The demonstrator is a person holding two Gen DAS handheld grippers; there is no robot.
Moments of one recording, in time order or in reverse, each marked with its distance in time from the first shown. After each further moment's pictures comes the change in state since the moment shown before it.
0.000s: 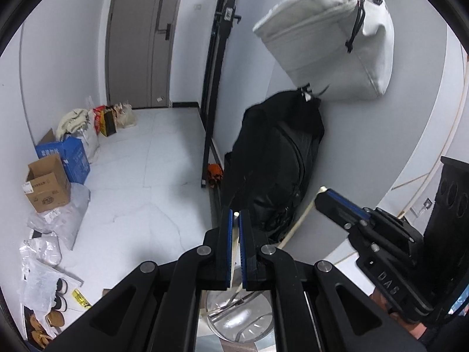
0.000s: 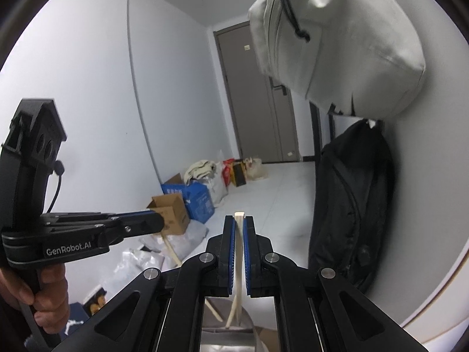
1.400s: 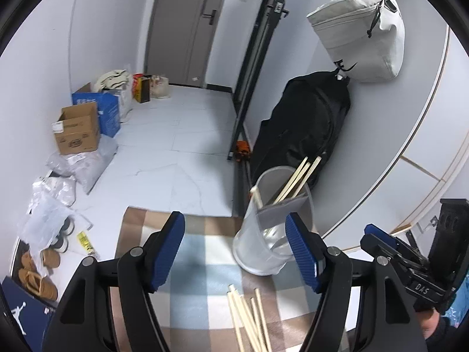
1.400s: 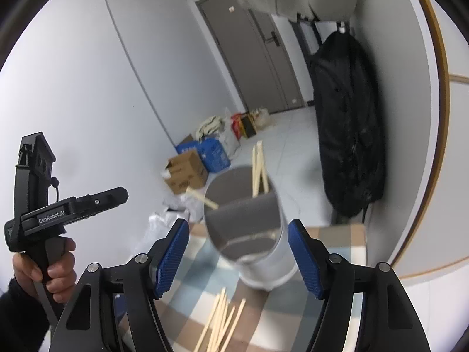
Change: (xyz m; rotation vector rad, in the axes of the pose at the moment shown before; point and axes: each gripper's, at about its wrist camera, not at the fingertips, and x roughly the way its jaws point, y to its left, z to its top) left arm -0.048 0.028 -0.107 -0.174 0.012 0.111; right arm -0.067 0.007 -0.115 0.183 0.208 0.076
